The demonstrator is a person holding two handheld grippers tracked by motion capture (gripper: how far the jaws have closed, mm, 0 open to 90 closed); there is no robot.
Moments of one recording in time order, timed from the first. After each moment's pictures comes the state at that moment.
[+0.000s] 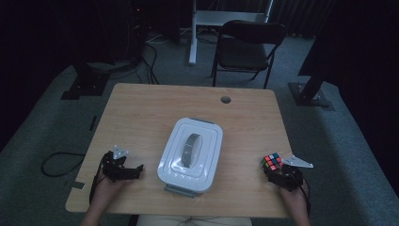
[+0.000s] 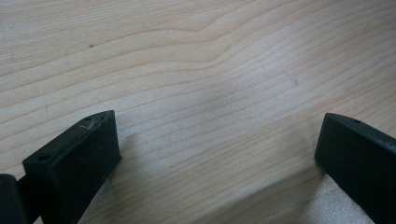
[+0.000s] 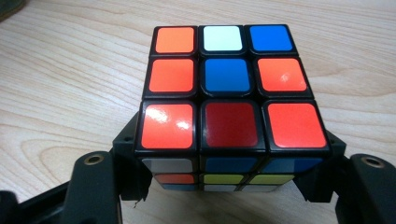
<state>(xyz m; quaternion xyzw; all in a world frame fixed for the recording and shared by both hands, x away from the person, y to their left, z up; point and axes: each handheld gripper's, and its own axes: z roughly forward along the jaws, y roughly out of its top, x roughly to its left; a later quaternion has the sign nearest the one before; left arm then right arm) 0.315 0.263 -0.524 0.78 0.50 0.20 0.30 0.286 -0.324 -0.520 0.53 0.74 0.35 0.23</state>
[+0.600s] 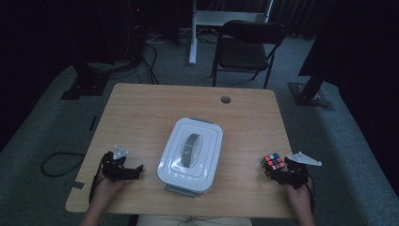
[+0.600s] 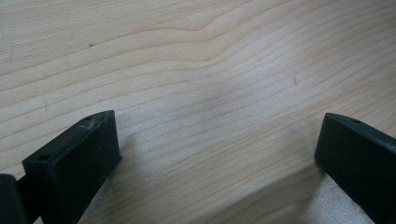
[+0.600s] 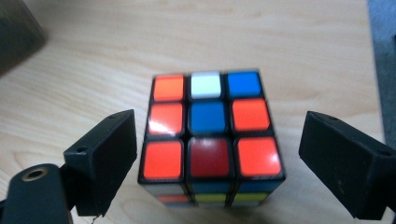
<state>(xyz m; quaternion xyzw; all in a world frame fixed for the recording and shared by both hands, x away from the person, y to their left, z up) 0.314 0.263 -0.524 0.78 0.50 0.20 0.31 0.287 -0.333 -0.498 0.53 0.72 0.38 0.23</state>
